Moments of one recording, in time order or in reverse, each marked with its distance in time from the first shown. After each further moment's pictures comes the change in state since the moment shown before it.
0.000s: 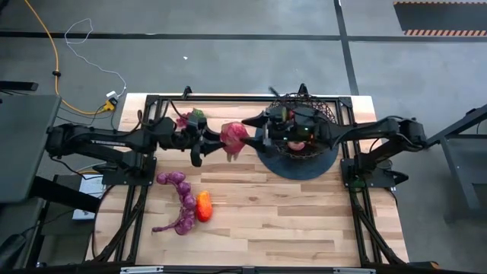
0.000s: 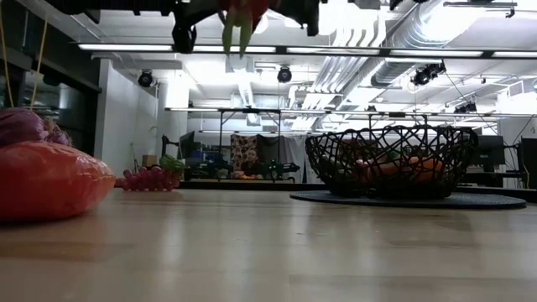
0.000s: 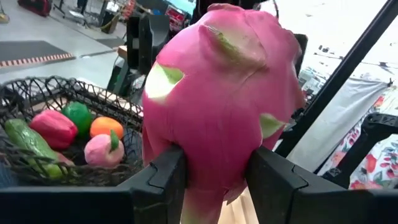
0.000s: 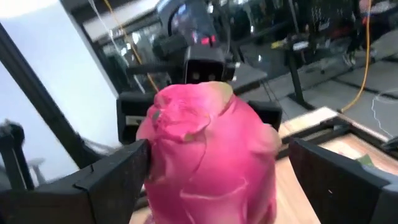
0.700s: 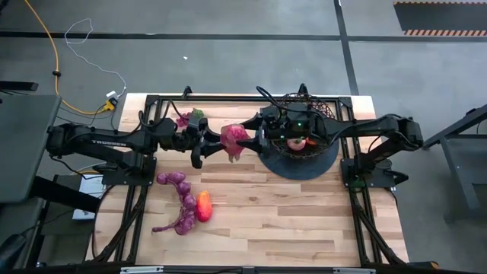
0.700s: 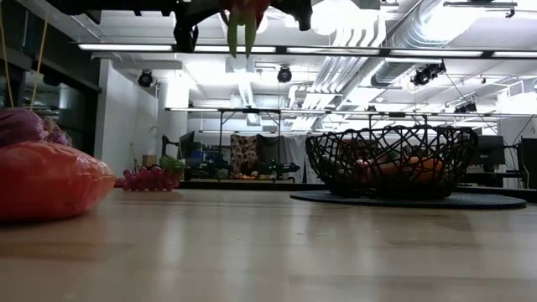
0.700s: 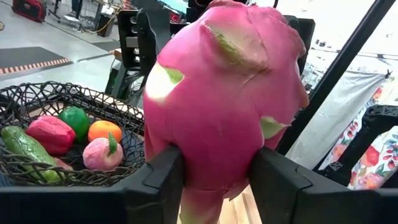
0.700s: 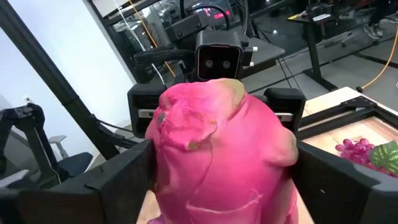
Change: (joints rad) left arm 0.000 0.009 -0.001 0.014 0.006 0.039; right arm 0.000 0.038 0.117 -0.164 -0.109 0.019
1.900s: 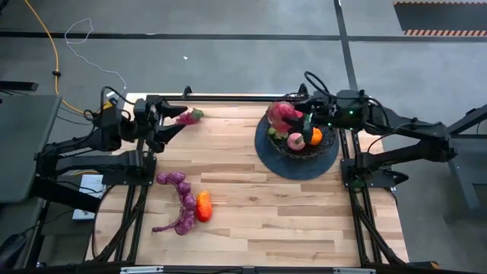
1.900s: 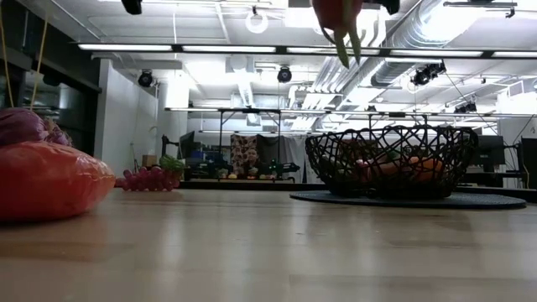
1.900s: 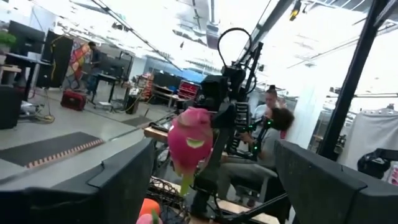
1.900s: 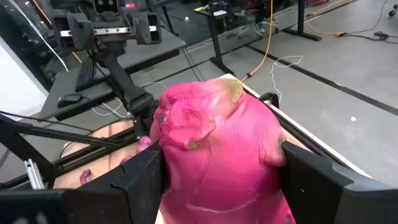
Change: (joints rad) left arm 0.167 -0.500 0.002 -0.259 0.006 0.111; right arm -0.079 -0.456 -0.001 -0.646 0.291 -0.097
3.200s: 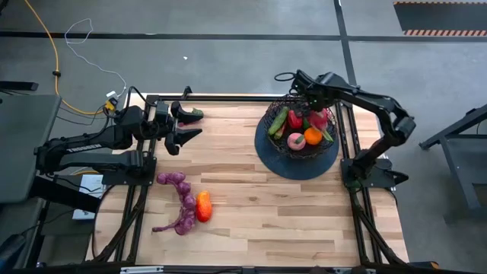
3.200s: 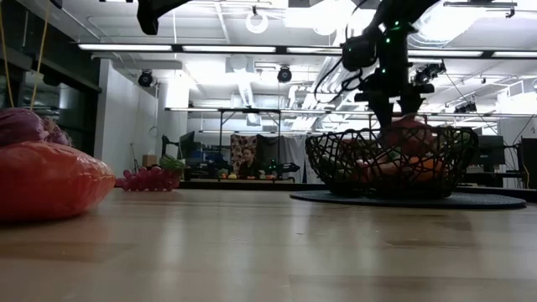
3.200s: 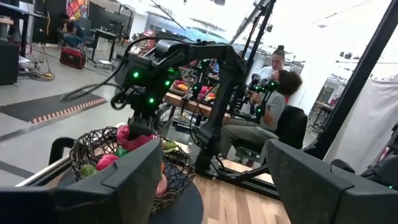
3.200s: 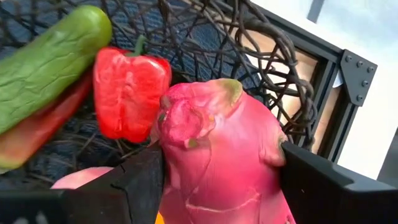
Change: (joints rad) left arm -0.001 0.141 -0.002 -0.030 0.042 -0.004; right arm -0.546 0.572 0.159 -0.792 0.173 0.188
